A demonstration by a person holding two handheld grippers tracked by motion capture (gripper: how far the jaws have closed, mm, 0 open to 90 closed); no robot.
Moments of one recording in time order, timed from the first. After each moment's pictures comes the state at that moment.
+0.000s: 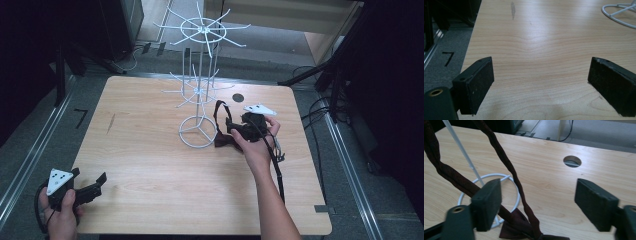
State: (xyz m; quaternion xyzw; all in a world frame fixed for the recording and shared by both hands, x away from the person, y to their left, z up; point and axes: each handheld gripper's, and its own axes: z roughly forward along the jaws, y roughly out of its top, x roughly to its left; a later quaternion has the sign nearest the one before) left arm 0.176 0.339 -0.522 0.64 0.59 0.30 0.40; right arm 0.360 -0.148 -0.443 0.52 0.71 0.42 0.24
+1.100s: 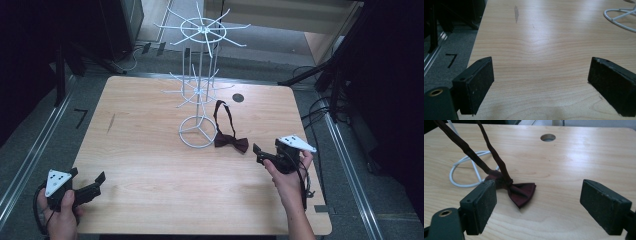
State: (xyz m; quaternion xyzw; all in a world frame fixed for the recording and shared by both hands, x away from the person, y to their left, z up) left arm 0.174 0.340 -0.522 0.63 0.59 0.32 0.40; right arm 0.287 -0.236 -0.476 0.53 0.68 0.44 0.23
